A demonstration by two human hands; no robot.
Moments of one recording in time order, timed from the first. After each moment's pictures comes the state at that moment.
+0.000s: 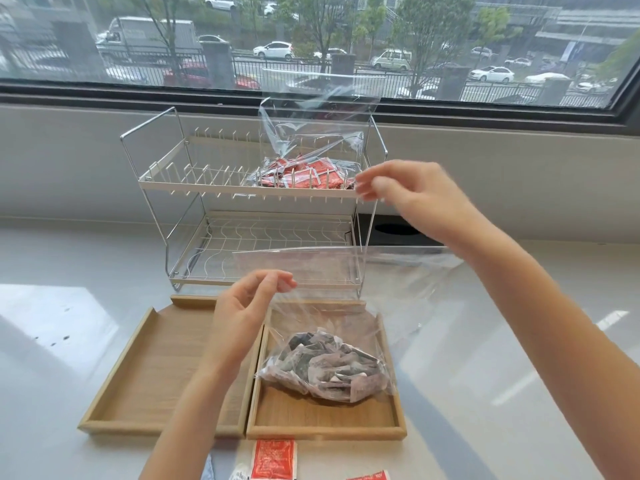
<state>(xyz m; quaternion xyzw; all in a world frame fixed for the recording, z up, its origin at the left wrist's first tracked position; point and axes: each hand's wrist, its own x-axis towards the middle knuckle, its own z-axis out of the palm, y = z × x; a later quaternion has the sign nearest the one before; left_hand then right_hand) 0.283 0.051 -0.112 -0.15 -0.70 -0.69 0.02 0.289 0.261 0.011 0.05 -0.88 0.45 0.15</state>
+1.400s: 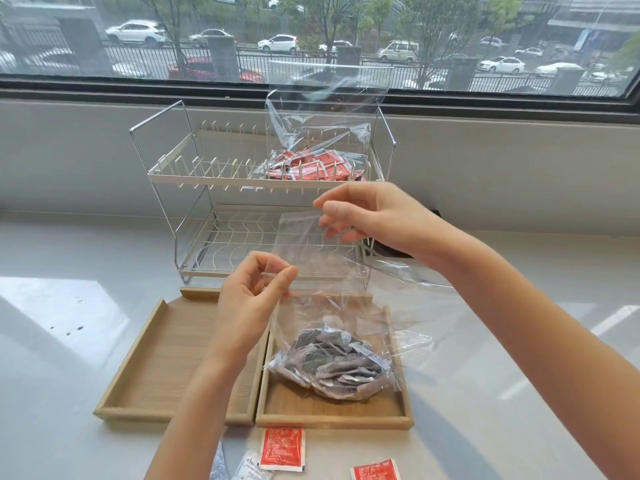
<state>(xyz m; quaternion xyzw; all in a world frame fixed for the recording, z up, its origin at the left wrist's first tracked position) 0.294 0.049 -0.094 -0.11 -0.71 -0.69 0.02 0.291 0.225 -0.004 0.10 -0.84 0.53 -0.03</state>
